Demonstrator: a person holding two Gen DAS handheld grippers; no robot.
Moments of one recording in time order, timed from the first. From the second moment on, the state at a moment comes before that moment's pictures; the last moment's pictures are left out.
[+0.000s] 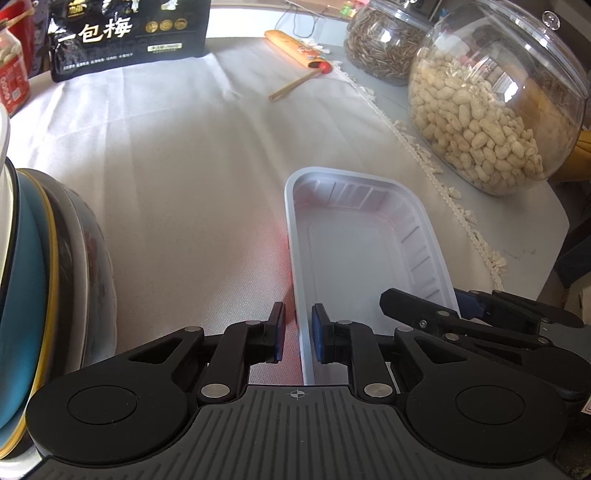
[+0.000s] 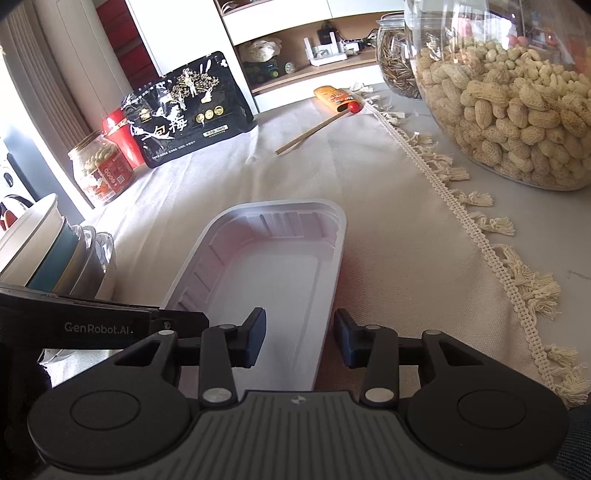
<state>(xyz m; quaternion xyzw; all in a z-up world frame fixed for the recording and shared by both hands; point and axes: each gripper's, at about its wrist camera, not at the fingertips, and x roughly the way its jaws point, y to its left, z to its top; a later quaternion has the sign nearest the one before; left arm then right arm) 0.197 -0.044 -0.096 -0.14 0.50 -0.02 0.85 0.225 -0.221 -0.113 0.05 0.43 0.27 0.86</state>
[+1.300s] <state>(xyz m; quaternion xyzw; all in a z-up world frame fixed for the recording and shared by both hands) 0.176 -0.043 -0.082 -0.15 0.45 0.00 0.88 0.206 -0.213 -0.092 0.04 0.41 0.25 0.88</state>
